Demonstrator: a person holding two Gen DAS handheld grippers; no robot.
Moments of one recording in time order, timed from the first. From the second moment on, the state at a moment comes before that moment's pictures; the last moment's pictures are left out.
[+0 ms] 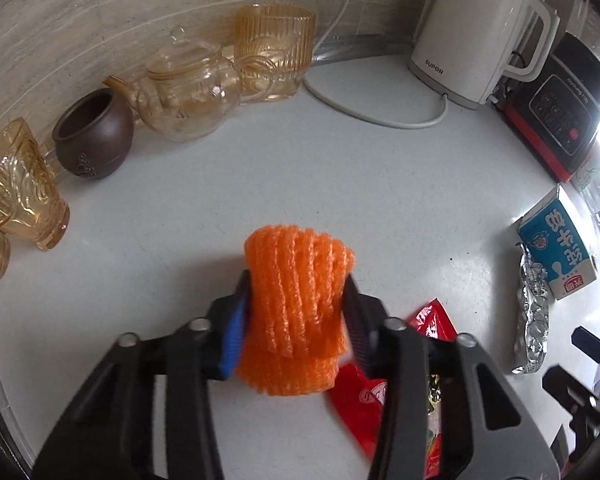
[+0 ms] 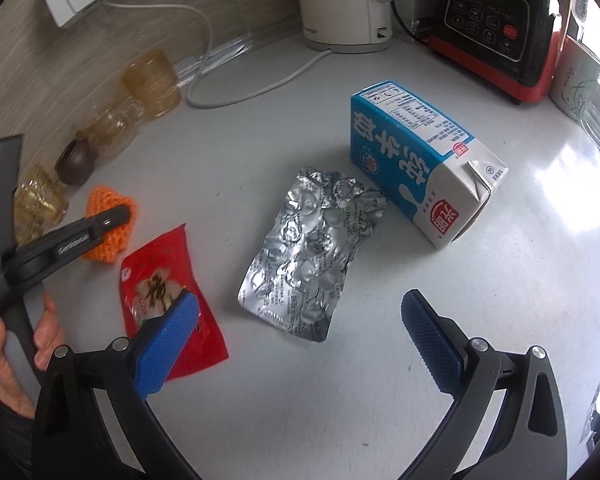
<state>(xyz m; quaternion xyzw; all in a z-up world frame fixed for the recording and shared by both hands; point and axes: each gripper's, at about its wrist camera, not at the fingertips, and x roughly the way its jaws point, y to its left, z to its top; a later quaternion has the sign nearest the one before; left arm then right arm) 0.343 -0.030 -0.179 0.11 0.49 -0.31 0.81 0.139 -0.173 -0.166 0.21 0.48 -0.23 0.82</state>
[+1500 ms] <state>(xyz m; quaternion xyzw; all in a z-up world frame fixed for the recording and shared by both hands) 0.211 0.036 -0.101 0.08 0.47 -0.35 0.81 0.120 -0.140 -0.128 0.13 0.46 -0.26 0.84</state>
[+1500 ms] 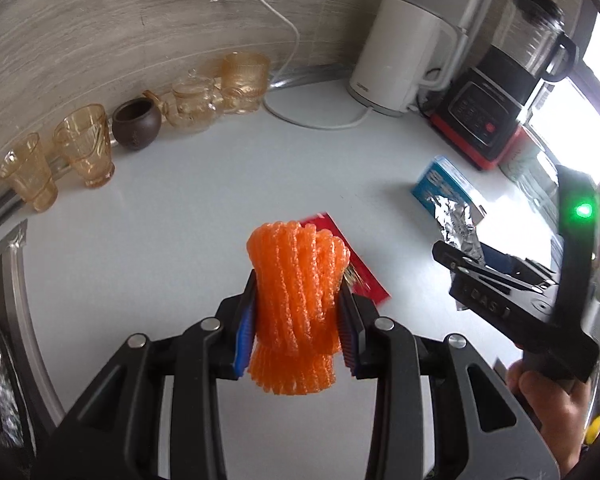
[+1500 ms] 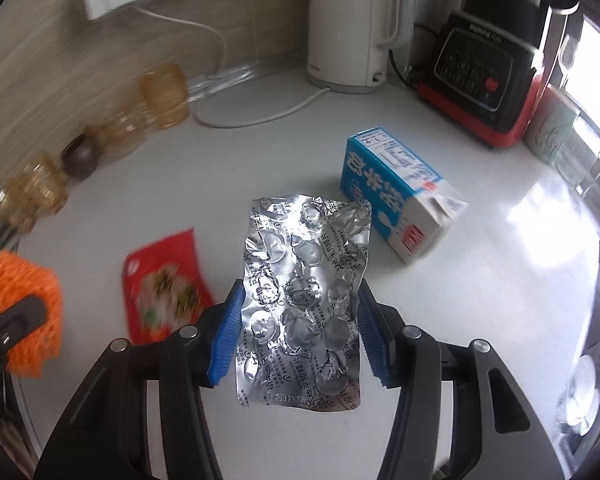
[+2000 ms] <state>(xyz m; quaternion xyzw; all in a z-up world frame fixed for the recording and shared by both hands) 0.084 0.043 -0.101 0.09 0.49 -0.39 0.77 -0.025 -0.105 -0.107 0.13 0.46 -0.18 0.86</state>
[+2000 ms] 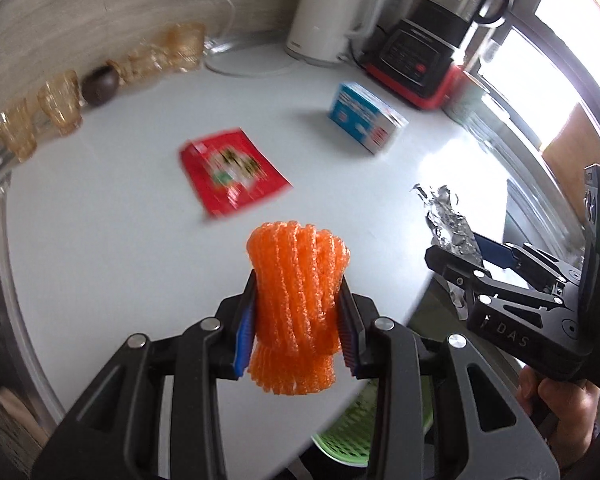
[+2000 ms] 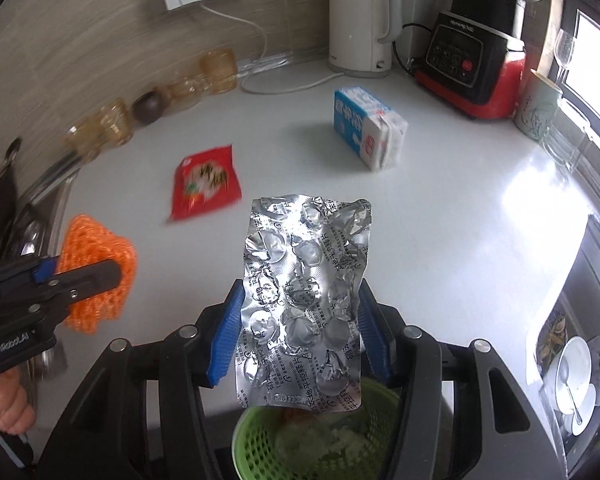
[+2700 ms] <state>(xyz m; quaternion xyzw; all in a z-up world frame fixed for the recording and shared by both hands) -0.034 0.043 -0.127 0.11 0.53 -0.35 0.77 -0.161 -0.092 -0.143 0.11 0.52 -0.08 0.84</state>
